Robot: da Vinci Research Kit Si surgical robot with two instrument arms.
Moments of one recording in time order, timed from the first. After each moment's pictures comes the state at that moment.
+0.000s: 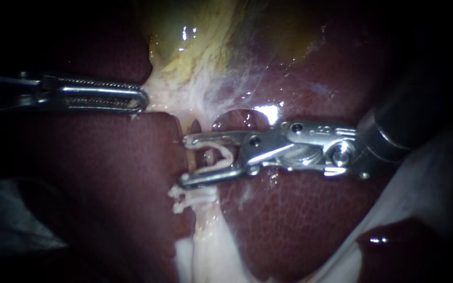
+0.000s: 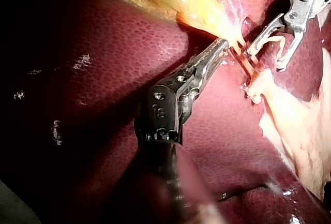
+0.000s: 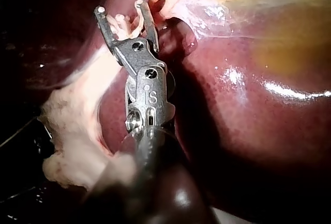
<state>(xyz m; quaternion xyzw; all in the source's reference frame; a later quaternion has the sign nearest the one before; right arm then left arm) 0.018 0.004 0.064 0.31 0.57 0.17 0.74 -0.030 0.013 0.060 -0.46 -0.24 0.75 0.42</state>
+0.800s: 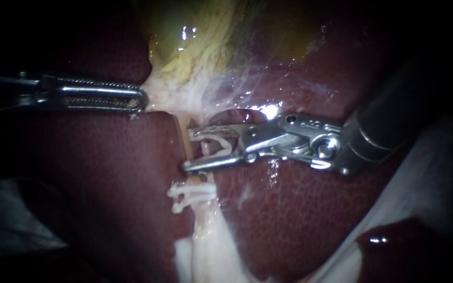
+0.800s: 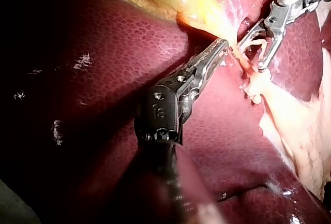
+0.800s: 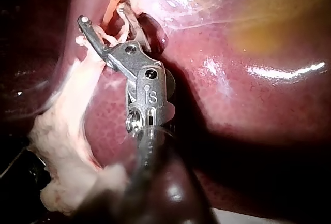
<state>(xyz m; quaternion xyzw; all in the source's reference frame) 0.019 0.004 0.070 0.36 0.56 0.20 0.71 -0.030 0.013 0.060 -0.46 -0.24 0.75 0.42</state>
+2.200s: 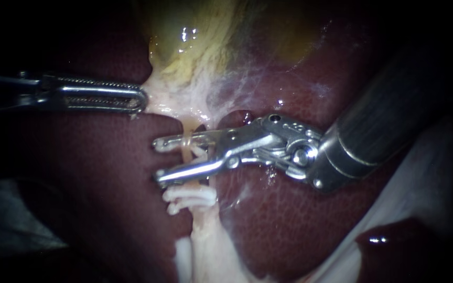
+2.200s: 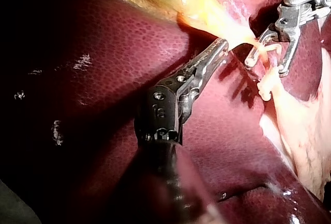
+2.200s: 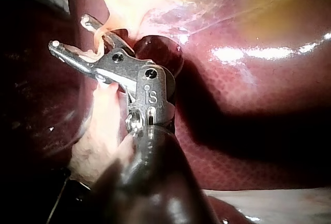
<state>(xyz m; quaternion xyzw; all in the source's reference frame) 0.022 0.005 0.065 0.41 0.61 0.22 0.64 -0.030 0.013 0.060 -0.46 -0.24 0.75 0.42</state>
